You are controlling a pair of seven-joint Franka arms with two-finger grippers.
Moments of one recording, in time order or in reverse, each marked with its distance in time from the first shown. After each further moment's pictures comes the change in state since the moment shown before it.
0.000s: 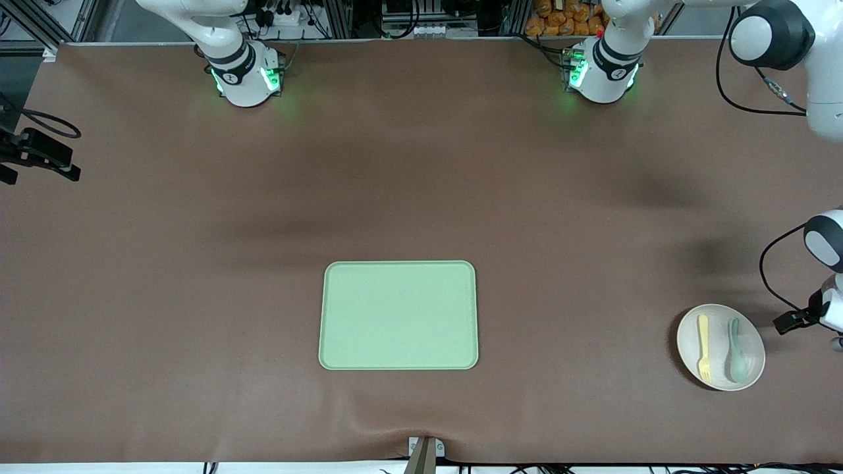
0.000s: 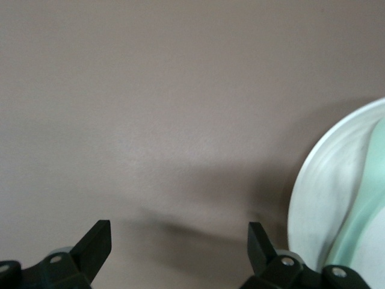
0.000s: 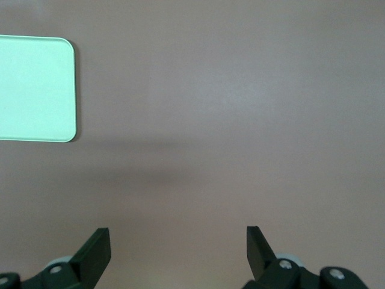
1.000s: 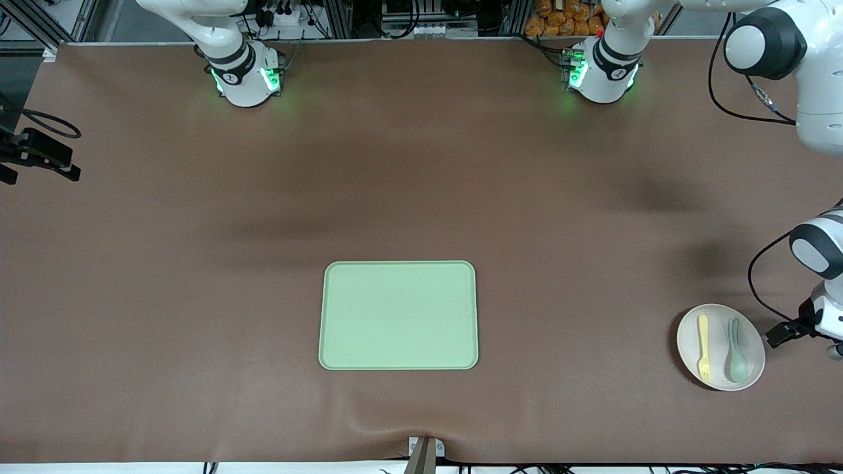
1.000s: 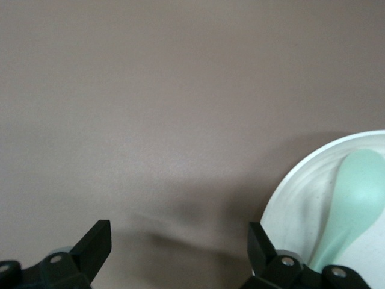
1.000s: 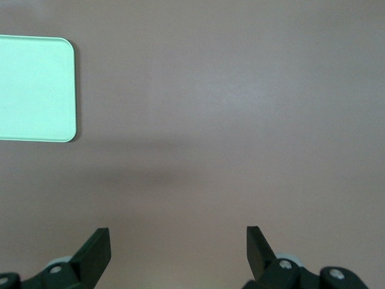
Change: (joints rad) left arm -0.011 0.040 -0.018 0.020 -0.052 0.077 -0.011; right arm 0.000 0.000 0.000 0.000 0.000 0.000 0.000
